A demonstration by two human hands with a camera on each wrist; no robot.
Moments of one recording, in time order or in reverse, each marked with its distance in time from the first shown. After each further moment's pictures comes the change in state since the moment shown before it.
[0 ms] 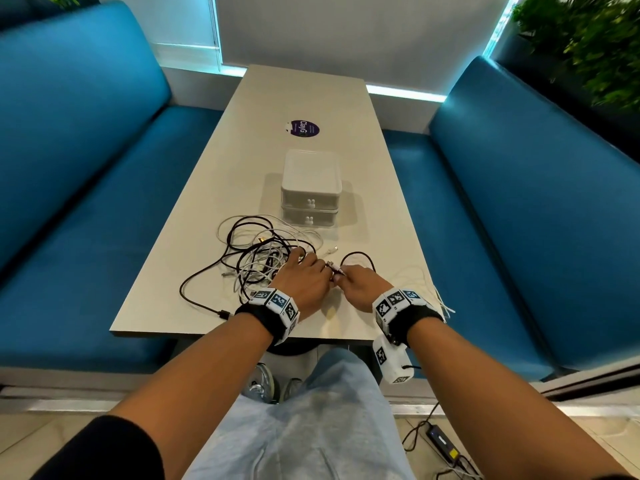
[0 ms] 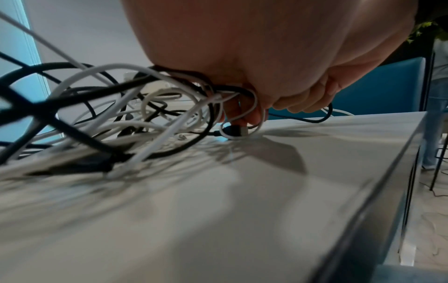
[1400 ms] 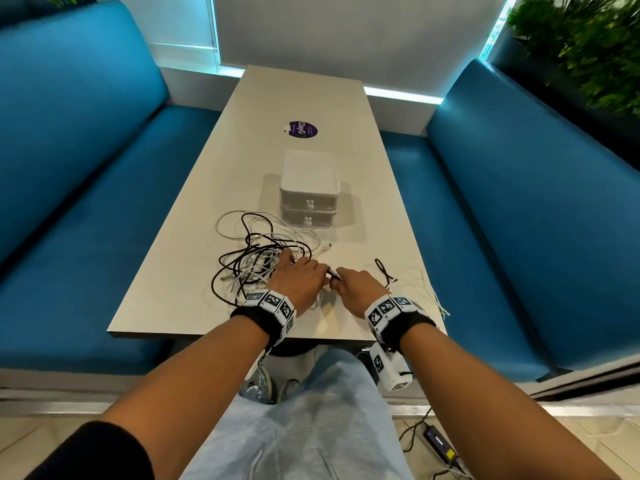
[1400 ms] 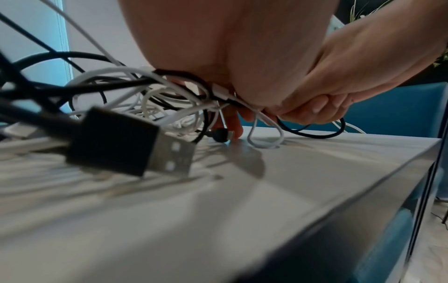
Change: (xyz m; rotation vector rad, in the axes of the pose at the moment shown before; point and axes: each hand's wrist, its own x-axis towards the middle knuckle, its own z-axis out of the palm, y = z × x) left_hand -0.001 -0.005 -0.001 -0.073 -0.091 -0.096; right_hand -0.006 -0.005 0.008 -0.090 0.022 0.032
